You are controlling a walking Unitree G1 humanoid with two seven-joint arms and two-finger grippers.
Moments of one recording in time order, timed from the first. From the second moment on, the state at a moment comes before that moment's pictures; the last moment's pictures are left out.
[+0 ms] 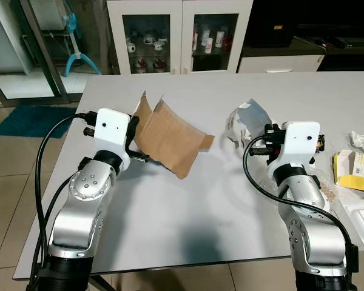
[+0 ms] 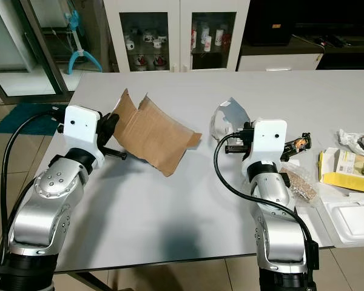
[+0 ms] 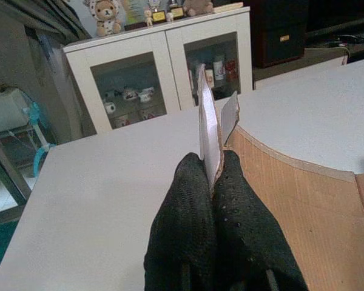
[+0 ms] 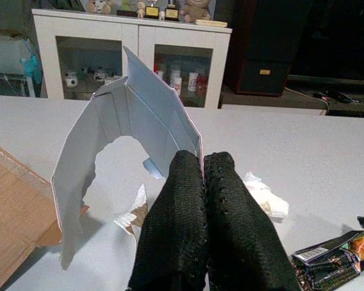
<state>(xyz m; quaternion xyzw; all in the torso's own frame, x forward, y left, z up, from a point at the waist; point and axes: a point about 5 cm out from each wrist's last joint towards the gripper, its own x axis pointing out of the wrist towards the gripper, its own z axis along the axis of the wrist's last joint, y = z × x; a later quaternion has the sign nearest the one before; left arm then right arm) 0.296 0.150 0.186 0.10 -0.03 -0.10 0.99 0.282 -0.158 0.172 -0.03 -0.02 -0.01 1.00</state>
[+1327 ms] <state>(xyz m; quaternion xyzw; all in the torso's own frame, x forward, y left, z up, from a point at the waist) 0.291 0.148 0.172 0.07 0.00 -0.11 0.99 0.275 -0.165 0.151 -0.03 0.03 -0.04 1.00</state>
